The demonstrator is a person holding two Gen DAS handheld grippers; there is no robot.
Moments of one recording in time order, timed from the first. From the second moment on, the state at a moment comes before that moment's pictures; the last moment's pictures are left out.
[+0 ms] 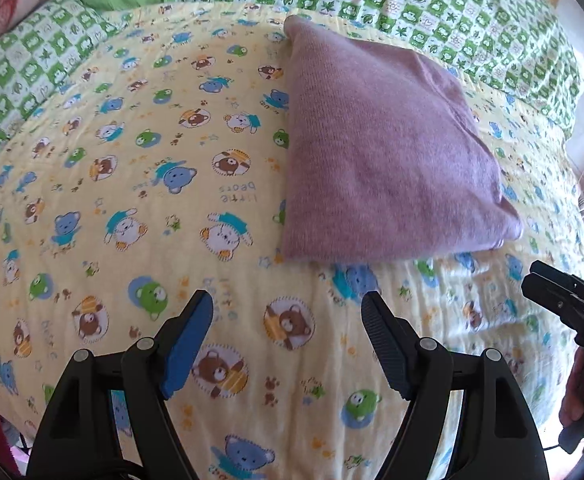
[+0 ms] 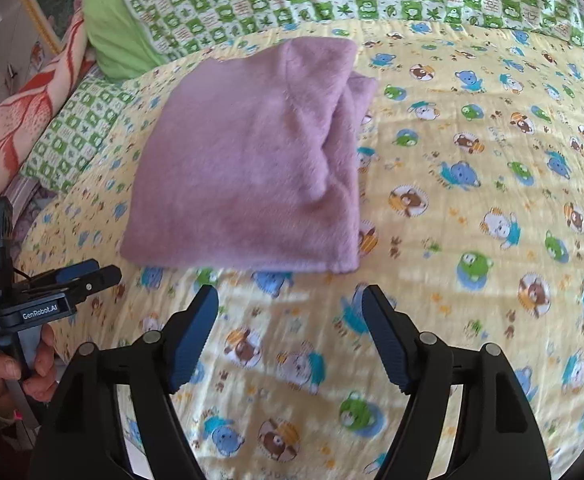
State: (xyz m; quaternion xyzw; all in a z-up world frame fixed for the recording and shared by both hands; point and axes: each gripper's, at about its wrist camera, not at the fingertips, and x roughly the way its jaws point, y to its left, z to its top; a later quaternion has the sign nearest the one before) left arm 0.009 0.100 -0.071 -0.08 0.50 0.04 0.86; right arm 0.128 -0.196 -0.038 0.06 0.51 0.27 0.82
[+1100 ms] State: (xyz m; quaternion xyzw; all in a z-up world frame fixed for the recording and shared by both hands) left arm 0.003 0.072 -0.040 0.01 0.42 0.04 0.91; right arm 0.090 -0.170 -0.028 -0.01 0.44 0.28 0.86
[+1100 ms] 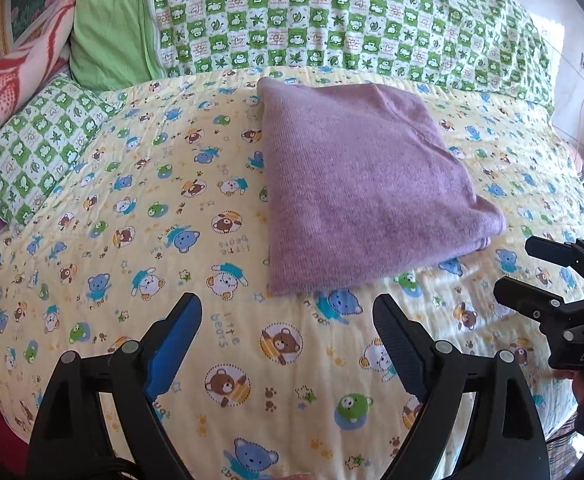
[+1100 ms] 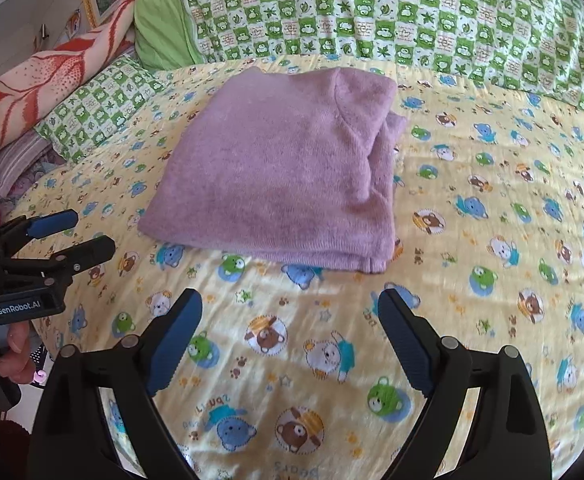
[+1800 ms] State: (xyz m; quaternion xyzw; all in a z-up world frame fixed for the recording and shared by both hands) left arm 0.017 0.063 -0.041 0.01 0.42 0.07 0.91; right arm 0.116 -0.161 -0.035 -0.03 0.43 0.27 0.86
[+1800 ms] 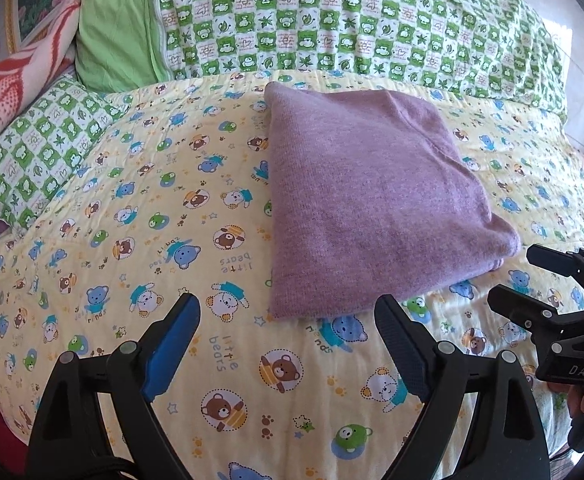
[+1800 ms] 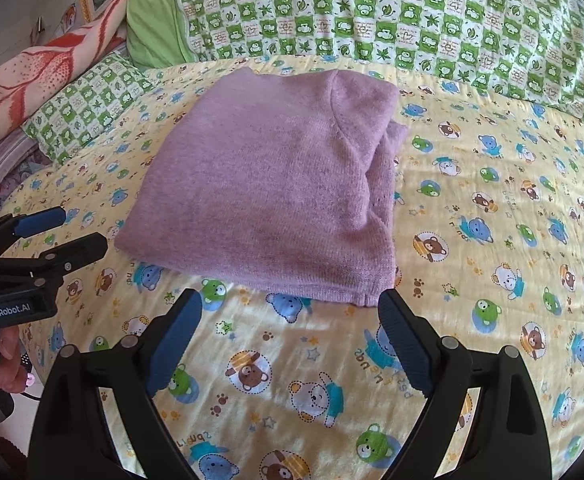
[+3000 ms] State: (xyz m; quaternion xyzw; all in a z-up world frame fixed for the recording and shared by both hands) left arm 0.014 0.061 -0.035 0.01 0.41 0.05 0.91; right arm 0.113 -0.164 -0.024 -0.01 0.42 0.27 0.86
